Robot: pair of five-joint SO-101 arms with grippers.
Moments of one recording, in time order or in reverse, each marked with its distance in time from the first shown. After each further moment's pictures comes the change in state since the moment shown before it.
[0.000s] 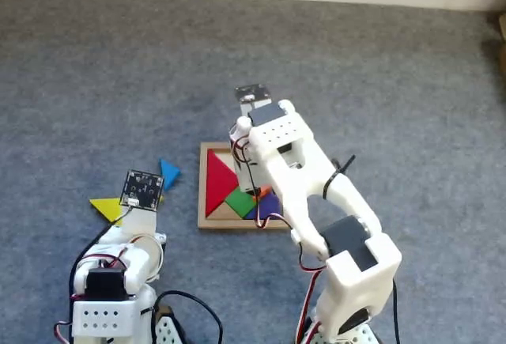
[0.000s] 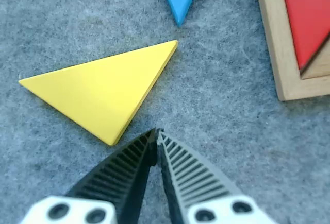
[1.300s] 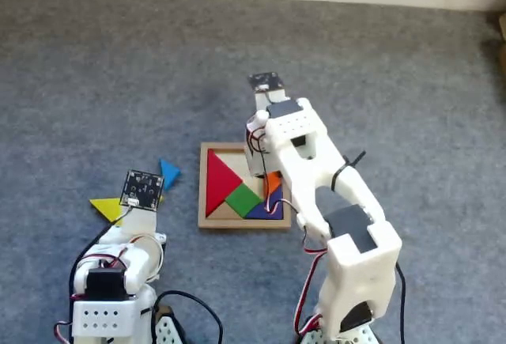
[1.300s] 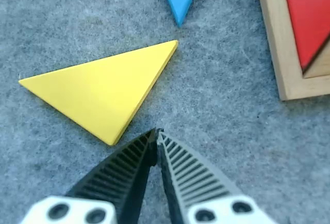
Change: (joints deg) left arm 0.0 0.0 0.0 0.0 0.0; right arm 6.9 7.1 -0.4 -11.6 4.5
